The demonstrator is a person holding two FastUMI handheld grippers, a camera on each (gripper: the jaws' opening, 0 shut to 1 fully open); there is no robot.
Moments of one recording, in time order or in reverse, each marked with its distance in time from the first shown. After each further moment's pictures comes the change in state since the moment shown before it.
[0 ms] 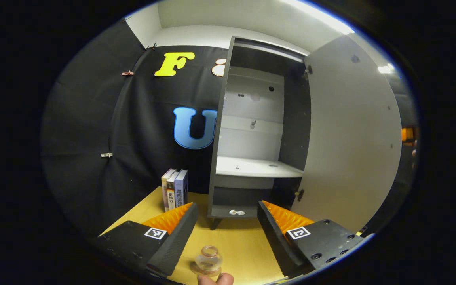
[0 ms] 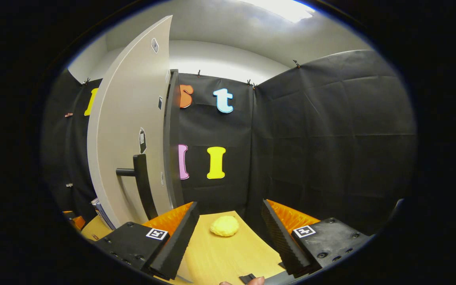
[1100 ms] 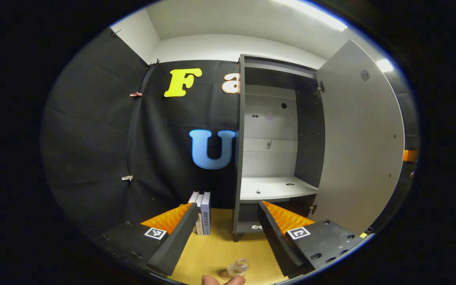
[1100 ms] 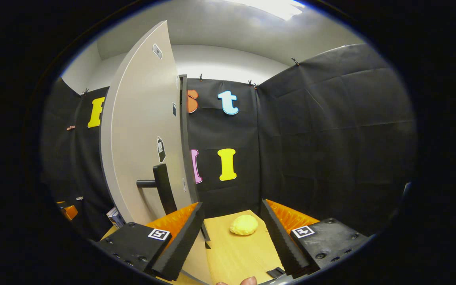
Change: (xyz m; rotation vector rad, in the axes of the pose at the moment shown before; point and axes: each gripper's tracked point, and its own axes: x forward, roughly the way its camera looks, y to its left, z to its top) left arm -0.030 0.053 0.072 0.092 -0.043 0.084; right arm -0.021 0.072 0.003 0.075 -0.003 0.012
